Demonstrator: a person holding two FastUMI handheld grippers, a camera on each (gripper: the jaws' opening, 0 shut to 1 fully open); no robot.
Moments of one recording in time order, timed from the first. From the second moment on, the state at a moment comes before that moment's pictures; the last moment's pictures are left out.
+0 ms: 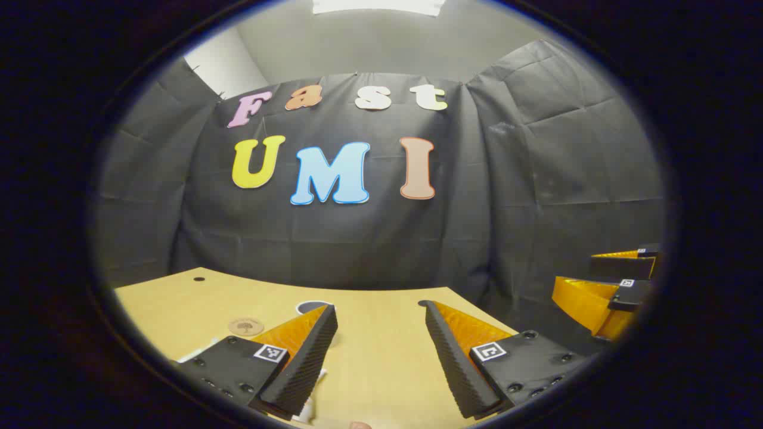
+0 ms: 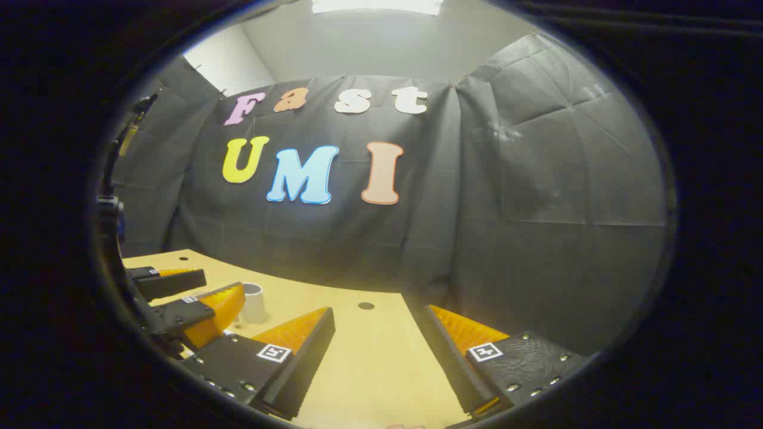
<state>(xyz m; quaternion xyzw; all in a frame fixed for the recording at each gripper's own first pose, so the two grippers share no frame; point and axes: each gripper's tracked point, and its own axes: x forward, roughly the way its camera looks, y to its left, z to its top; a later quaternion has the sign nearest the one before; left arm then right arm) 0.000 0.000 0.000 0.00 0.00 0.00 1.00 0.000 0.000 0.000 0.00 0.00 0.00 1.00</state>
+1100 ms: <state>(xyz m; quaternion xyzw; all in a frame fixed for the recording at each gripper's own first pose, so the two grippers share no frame) -0.029 0.328 0.080 0.00 0.03 0.05 1.00 0.043 0.238 0.080 0.03 0.03 0.06 1.00</state>
